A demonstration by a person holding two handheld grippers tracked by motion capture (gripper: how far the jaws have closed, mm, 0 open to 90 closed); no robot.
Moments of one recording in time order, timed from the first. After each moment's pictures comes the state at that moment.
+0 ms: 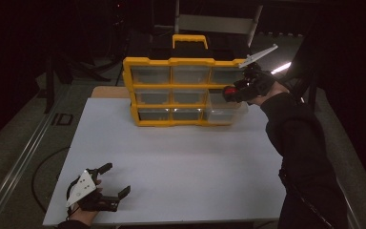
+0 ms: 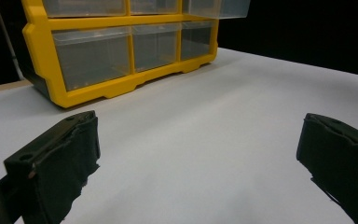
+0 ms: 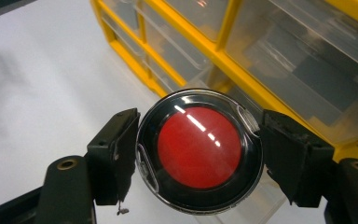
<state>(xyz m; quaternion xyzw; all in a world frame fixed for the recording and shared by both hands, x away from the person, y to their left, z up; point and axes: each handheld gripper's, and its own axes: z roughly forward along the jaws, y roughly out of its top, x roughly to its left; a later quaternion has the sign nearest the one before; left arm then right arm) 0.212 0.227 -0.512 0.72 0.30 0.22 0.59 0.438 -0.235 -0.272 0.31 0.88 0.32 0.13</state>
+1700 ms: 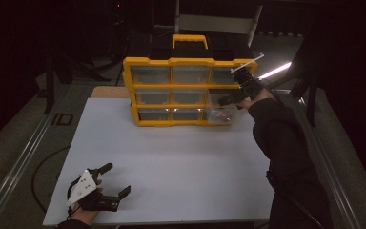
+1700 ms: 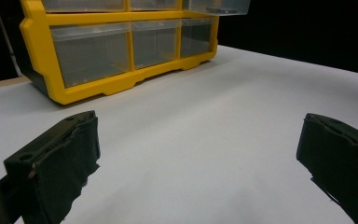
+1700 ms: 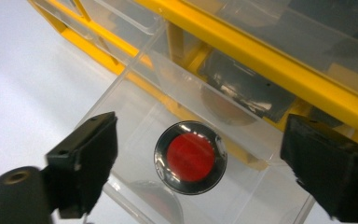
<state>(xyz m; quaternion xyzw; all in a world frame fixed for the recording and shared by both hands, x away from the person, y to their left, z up) 0.213 0.227 -0.514 0.72 0.30 0.22 0.58 0.464 -0.228 -0.318 0.42 0.86 0.28 0.11</state>
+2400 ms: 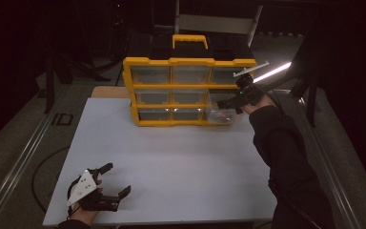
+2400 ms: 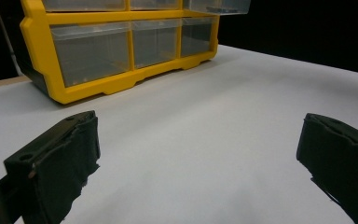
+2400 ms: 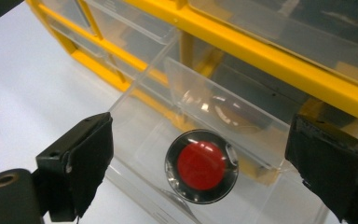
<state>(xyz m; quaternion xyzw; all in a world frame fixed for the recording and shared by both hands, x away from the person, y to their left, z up) 0.213 0.226 -0.513 0.72 0.30 0.22 0.58 0.445 -0.231 -0.325 0.41 0.84 0.33 0.14</state>
